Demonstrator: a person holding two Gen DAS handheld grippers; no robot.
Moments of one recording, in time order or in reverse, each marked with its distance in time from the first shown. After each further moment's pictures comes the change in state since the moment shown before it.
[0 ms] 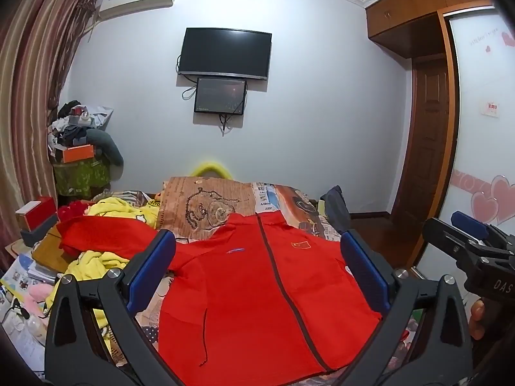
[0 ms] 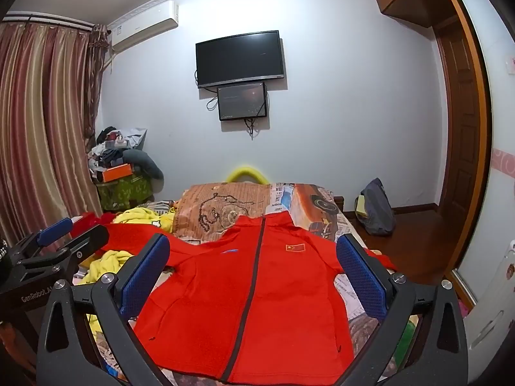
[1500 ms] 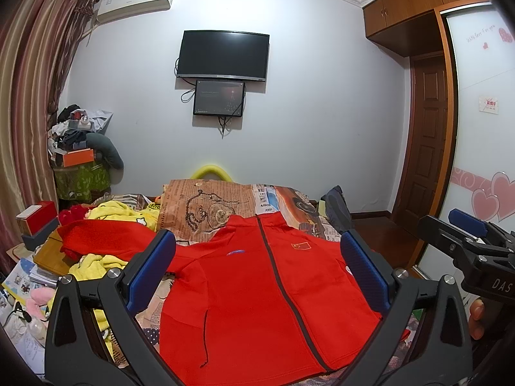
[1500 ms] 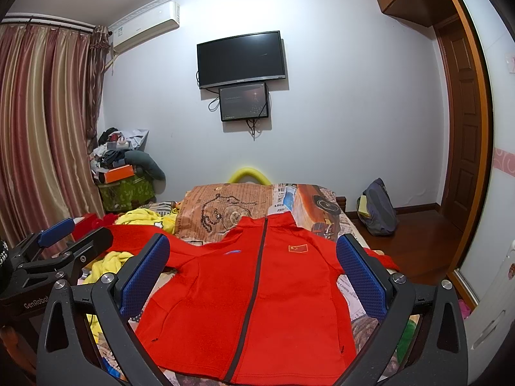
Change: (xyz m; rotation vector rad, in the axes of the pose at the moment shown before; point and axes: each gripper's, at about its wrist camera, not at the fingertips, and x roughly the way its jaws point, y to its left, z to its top) left arm -0.002 0.001 0.002 0.011 -0.007 0.001; right arm -0.003 0.006 0.004 0.004 -0.005 0.005
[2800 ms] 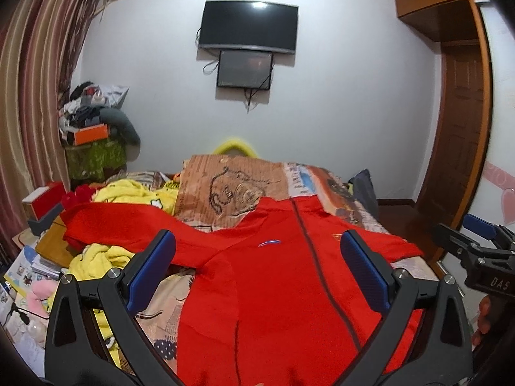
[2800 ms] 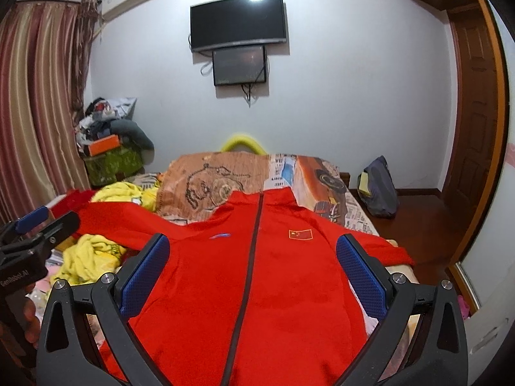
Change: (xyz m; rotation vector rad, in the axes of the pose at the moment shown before) left arm 0.116 0.062 -0.009 -0.042 0.121 0.109; right arm 0.121 -0.008 -0.015 -0.024 0.158 -0.024
